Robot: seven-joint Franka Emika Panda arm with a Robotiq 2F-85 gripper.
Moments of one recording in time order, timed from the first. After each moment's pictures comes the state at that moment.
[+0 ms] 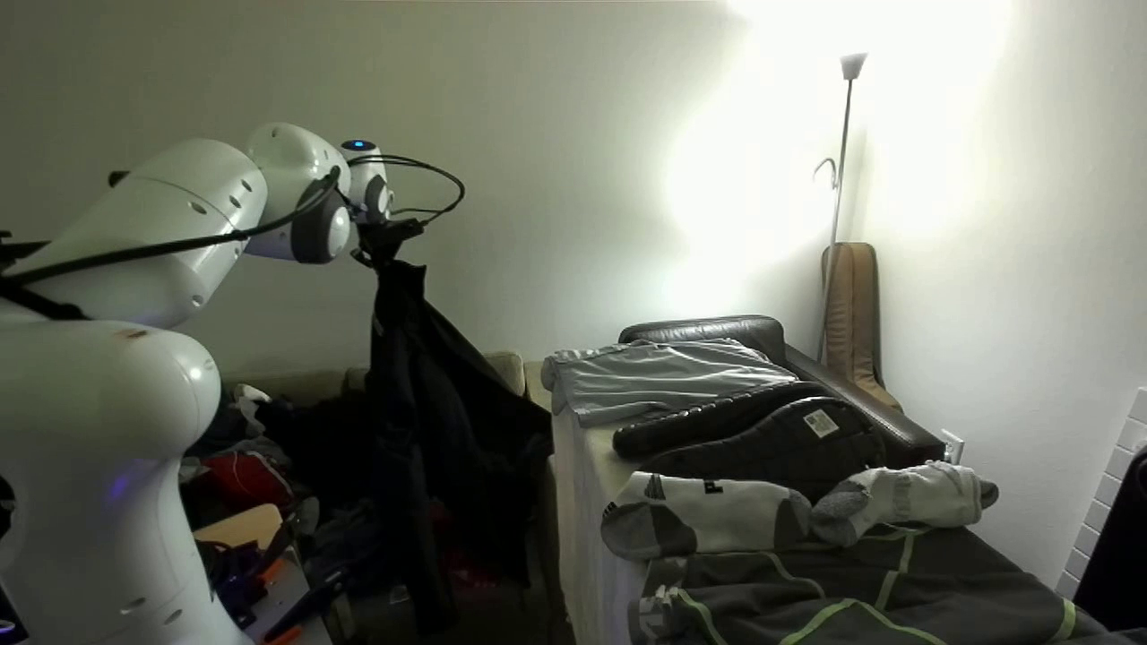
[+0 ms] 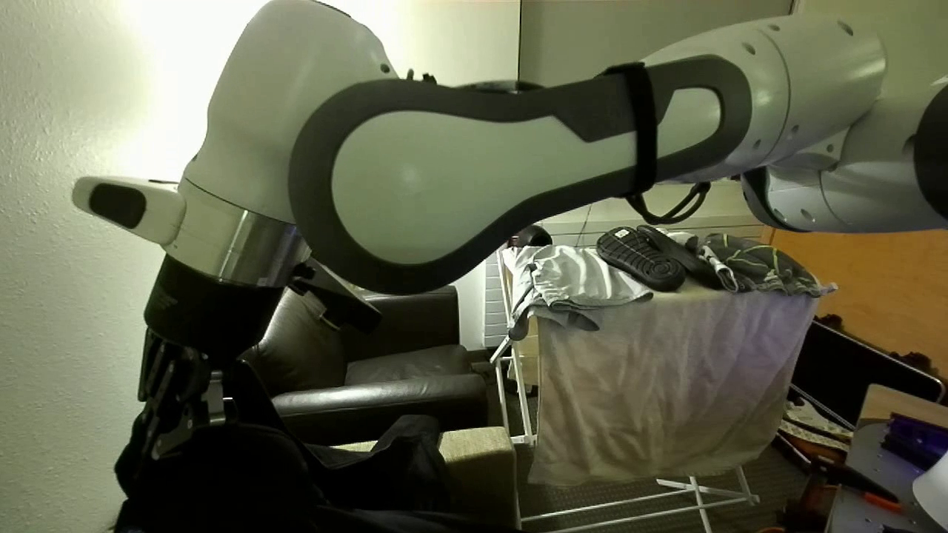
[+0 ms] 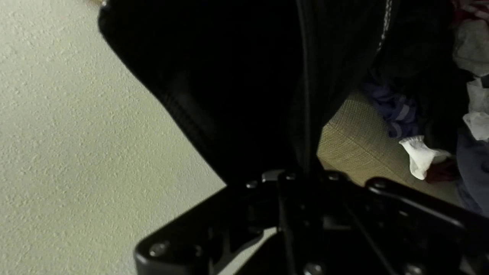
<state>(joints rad) 0.76 1.00 0.34 -0.83 -0.17 2.29 -0.71</state>
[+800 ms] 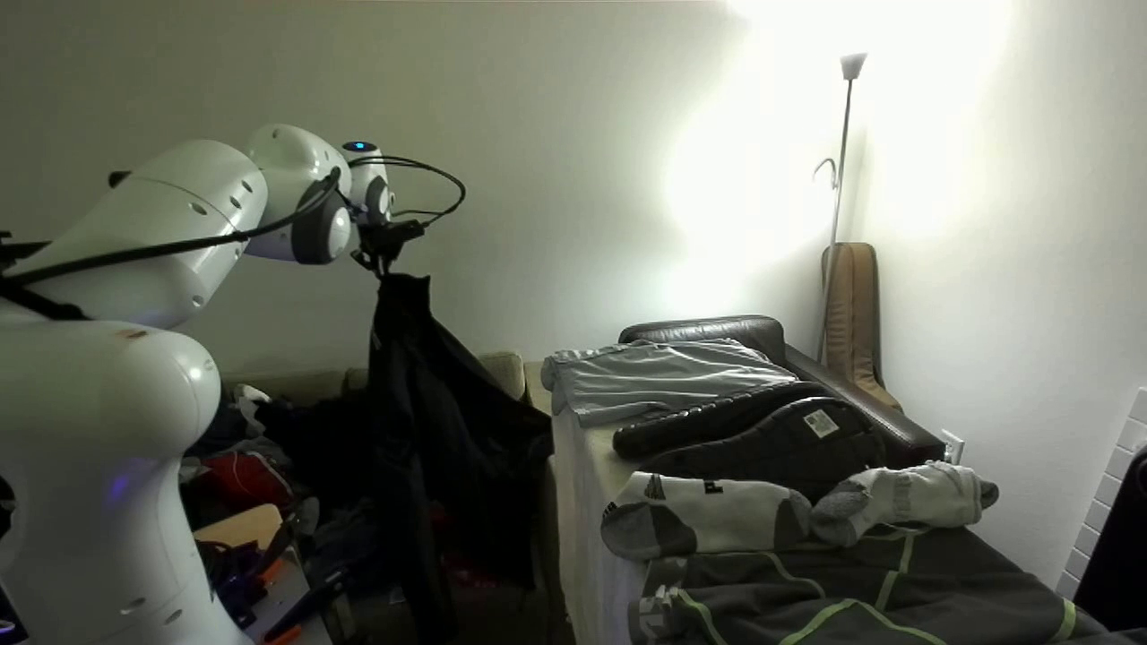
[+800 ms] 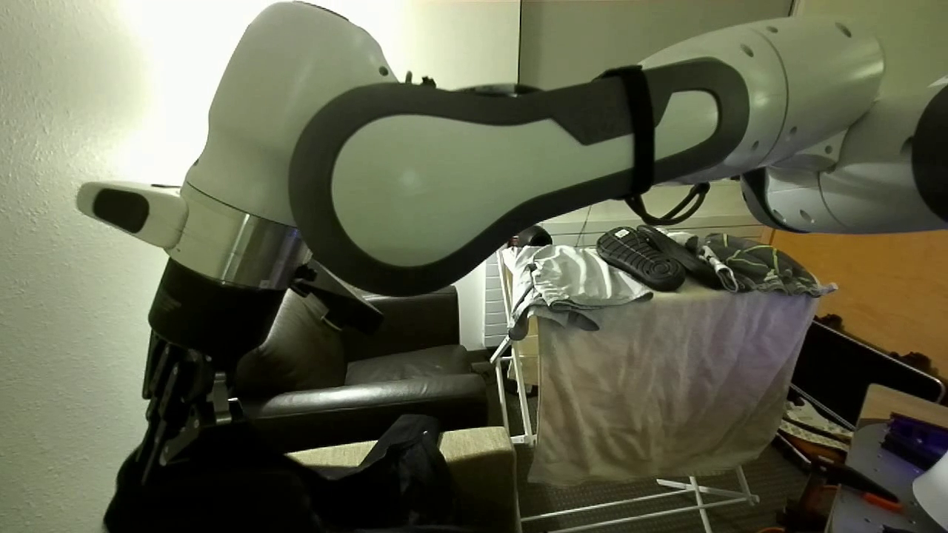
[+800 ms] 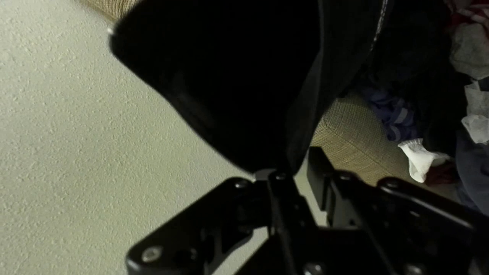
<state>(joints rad) 0.76 1.00 0.34 -0.82 -0.17 2.28 -0.71</state>
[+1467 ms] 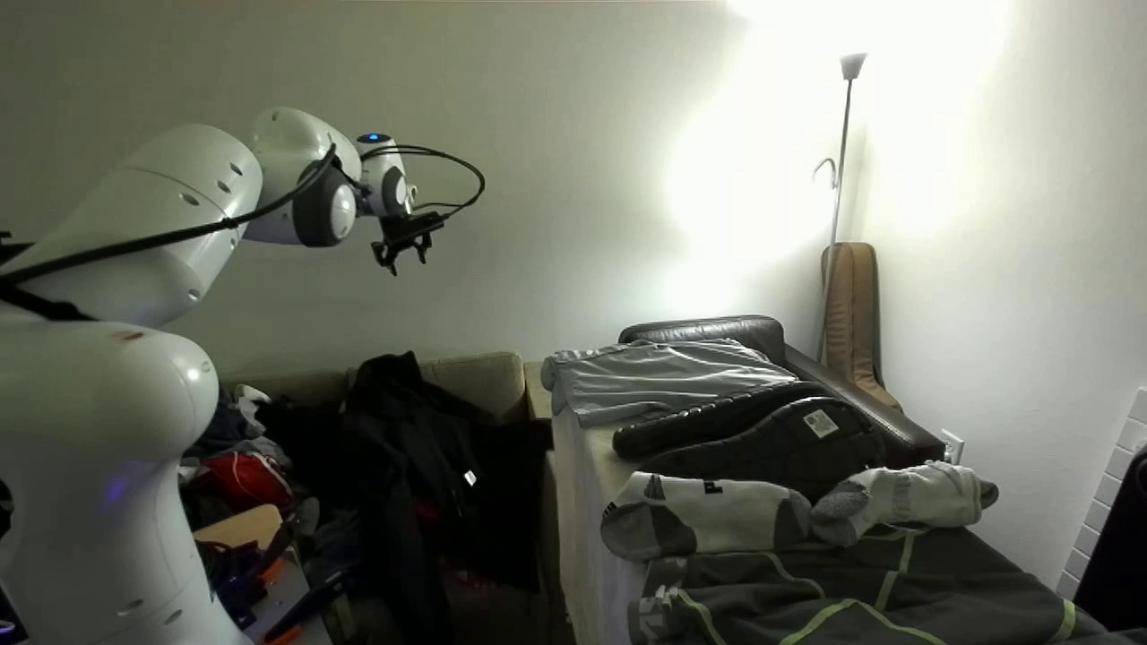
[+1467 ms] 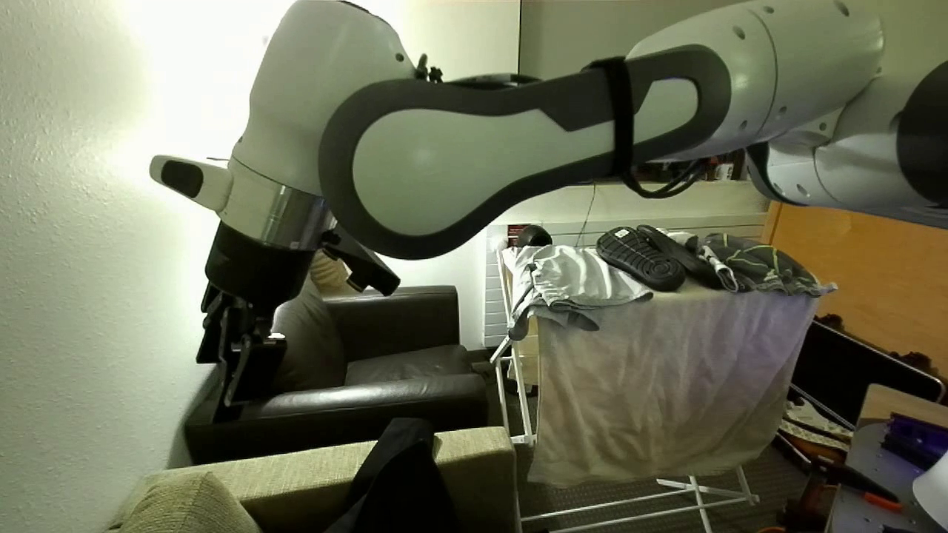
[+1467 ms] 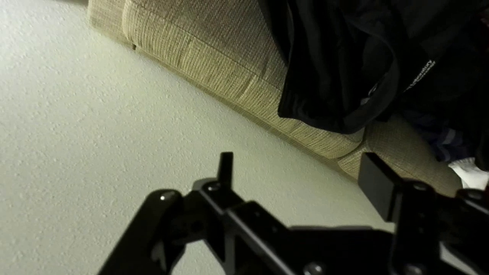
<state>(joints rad) 0.74 0.93 0.24 -0.90 -0.17 2.29 -0.63</state>
